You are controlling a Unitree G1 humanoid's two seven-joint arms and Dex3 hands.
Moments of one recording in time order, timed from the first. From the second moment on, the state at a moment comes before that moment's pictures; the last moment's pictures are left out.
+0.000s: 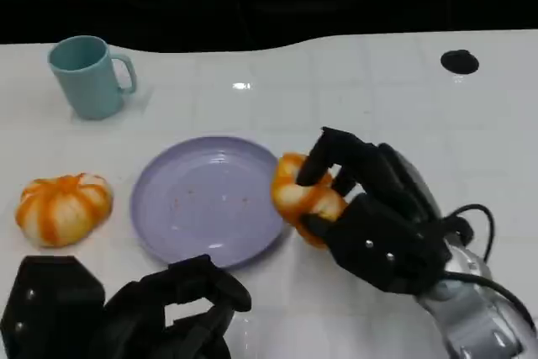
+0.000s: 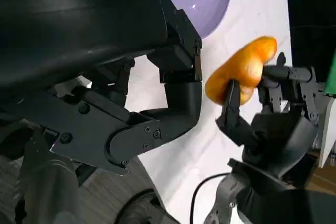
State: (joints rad) left arm 0.29 0.21 -0.09 -0.59 -0.38 0.64 -0.24; right arm -0.33 0.01 0.32 0.23 -0.45 -0.03 -0.07
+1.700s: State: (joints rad) left arm 0.30 0.23 -0.13 -0.64 -0.36 0.64 -0.25; right arm -0.47 -0.01 0.45 0.22 -0.48 0.05 0.20
